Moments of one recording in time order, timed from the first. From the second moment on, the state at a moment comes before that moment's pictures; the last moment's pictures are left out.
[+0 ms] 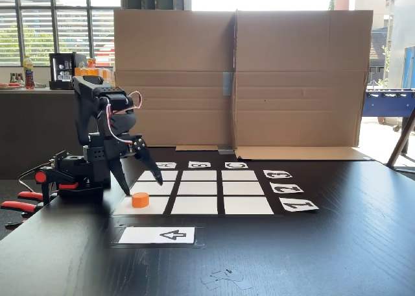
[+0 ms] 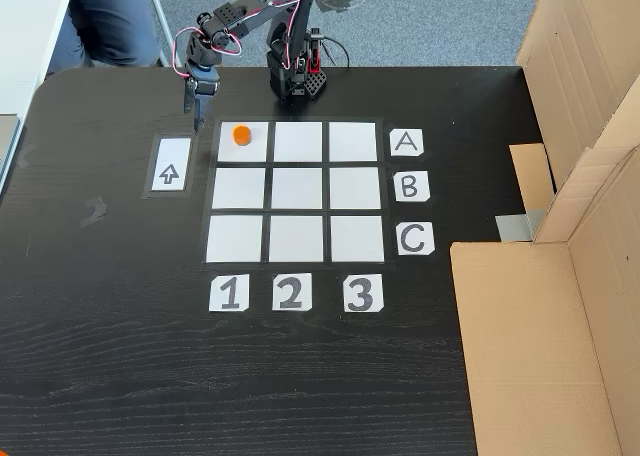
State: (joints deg) arm 55.1 111.9 116.9 59.9 7.1
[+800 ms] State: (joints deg) arm 84.8 152.8 123.0 66.4 2.8
